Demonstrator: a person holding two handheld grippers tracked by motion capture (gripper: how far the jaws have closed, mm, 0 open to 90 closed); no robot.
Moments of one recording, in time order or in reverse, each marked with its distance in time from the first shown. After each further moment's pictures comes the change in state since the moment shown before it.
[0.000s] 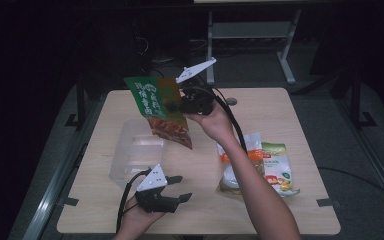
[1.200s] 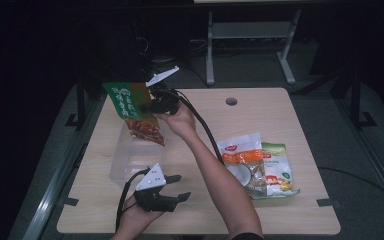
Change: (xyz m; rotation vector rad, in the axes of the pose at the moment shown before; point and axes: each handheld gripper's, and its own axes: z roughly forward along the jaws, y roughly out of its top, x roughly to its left) left arm 0.004 0.000 -0.002 0.012 0.002 0.024; right arm -0.026 0.002 0.119 -0.029 0.070 0.075
